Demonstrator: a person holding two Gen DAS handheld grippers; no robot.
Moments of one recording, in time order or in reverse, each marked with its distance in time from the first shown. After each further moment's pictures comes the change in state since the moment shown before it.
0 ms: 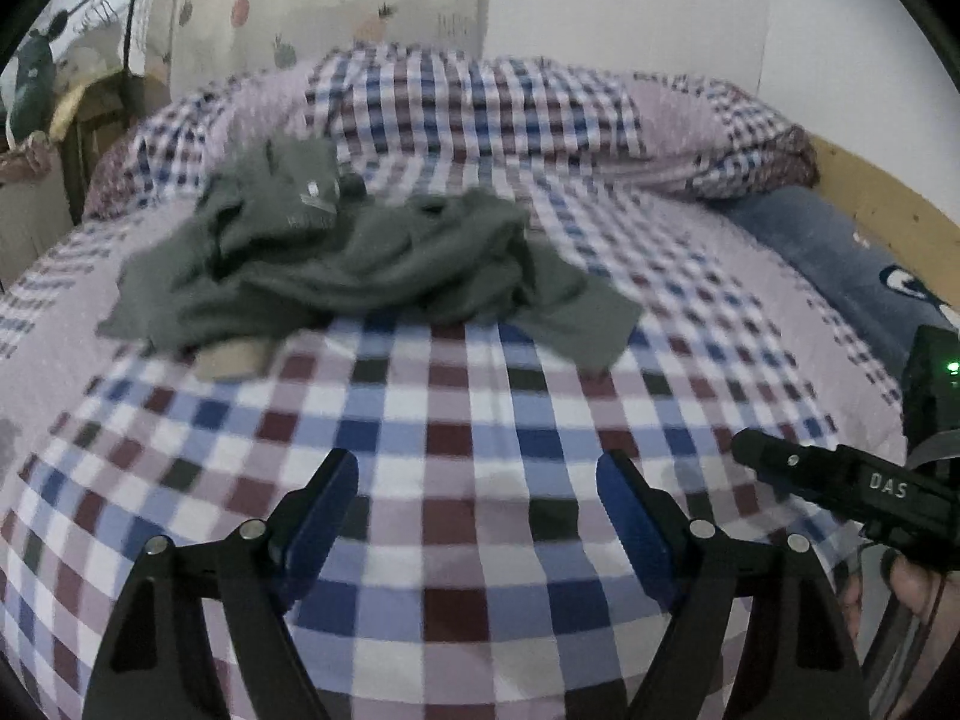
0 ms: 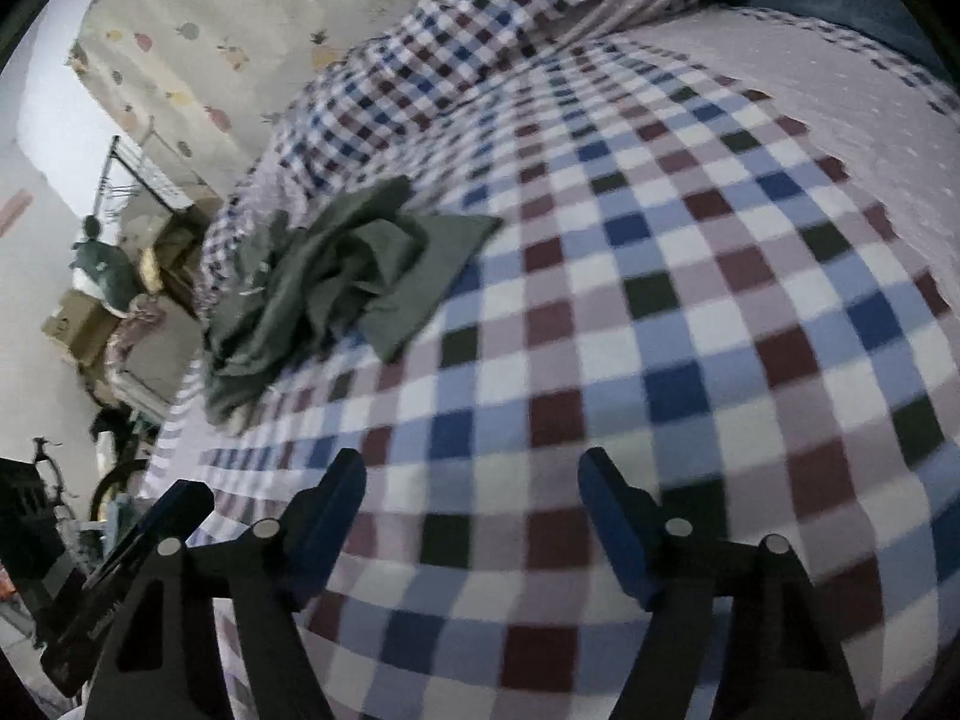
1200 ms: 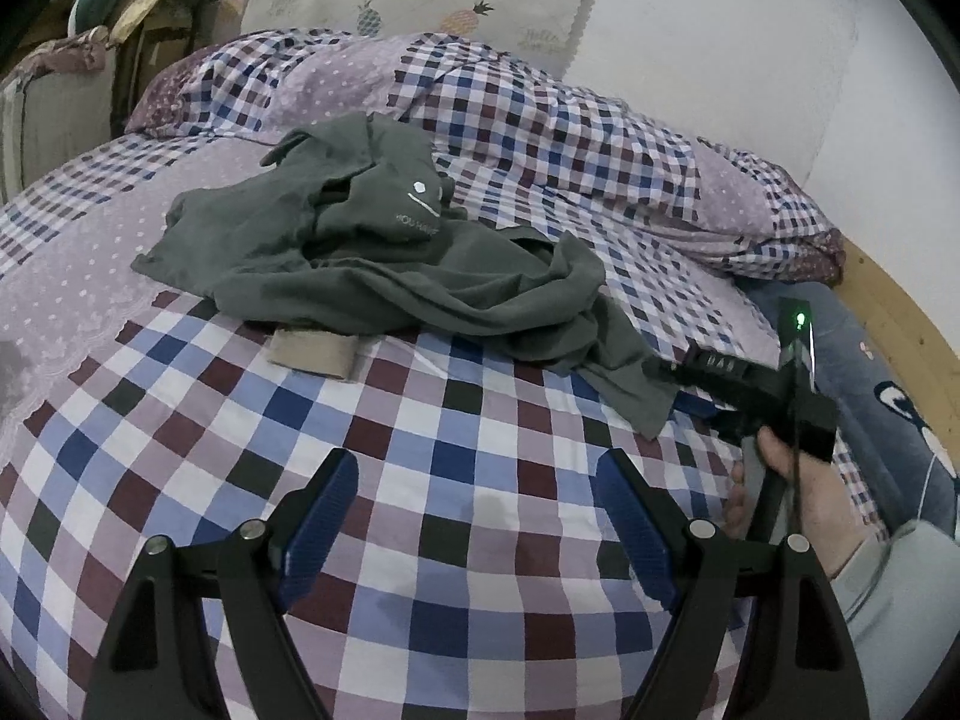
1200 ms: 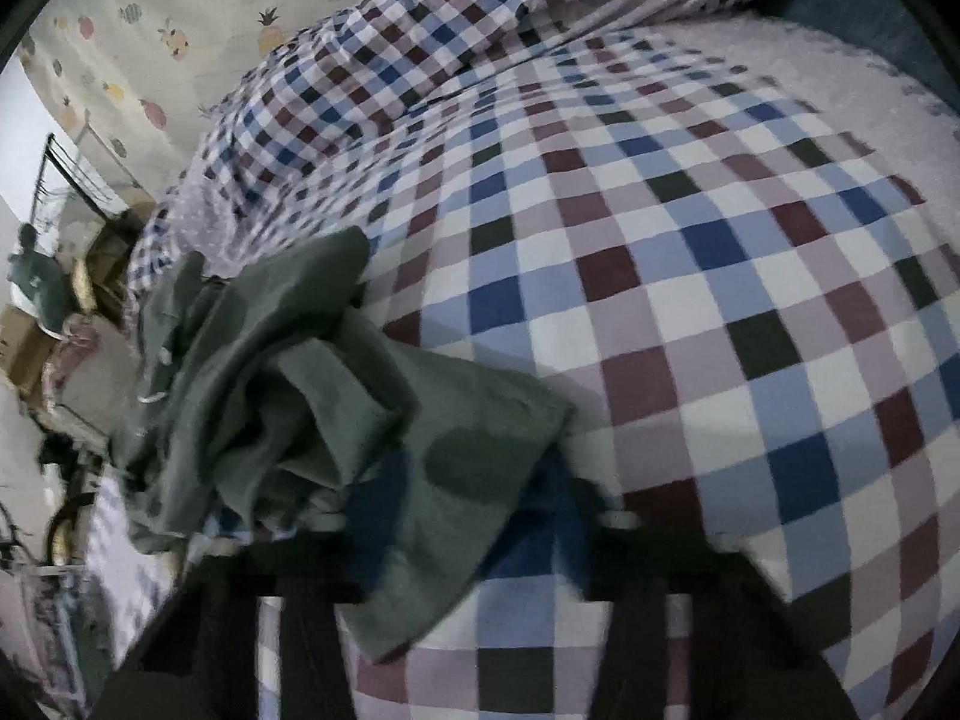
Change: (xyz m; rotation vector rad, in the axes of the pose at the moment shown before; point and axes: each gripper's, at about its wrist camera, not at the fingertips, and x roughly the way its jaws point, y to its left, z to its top) left arm -0.014 0.072 0.015 -0.256 0.019 -0.048; right arm 0.122 0.017 0.098 0.015 0.026 -0.194
